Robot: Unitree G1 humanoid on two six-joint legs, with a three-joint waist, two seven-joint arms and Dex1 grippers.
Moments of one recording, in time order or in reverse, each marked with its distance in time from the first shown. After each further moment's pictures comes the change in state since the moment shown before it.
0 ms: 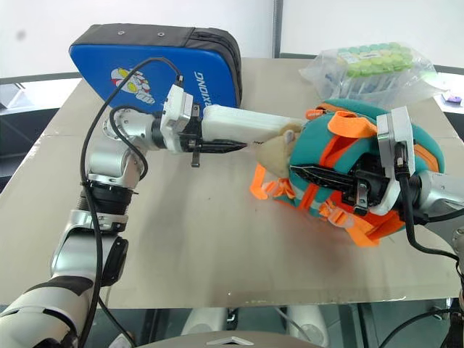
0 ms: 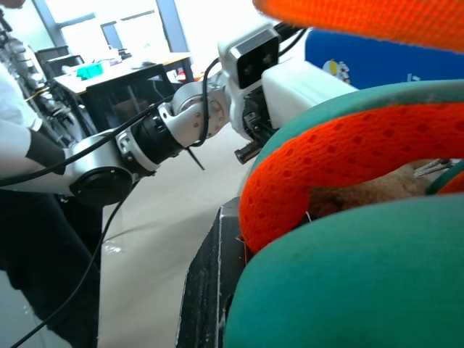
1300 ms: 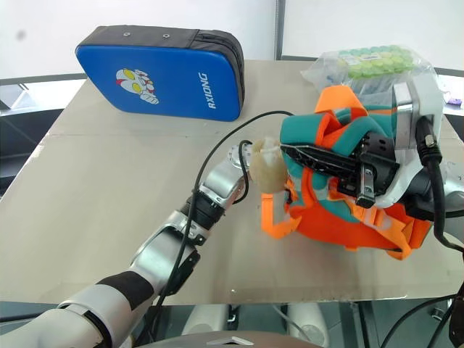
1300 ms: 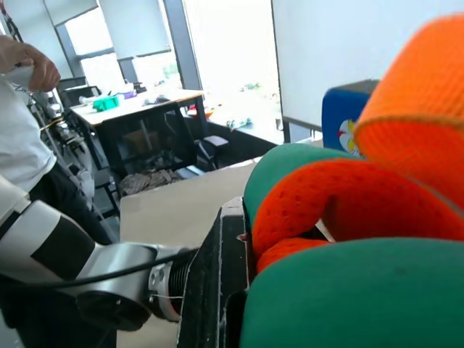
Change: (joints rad) left arm -0.055 -0.453 -0.284 0.208 0.254 0.045 0.265; right arm -0.122 -0.037 -0.028 -0.079 0.283 -0.027 -0.250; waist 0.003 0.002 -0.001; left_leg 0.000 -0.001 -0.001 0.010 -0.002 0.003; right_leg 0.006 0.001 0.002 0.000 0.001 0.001
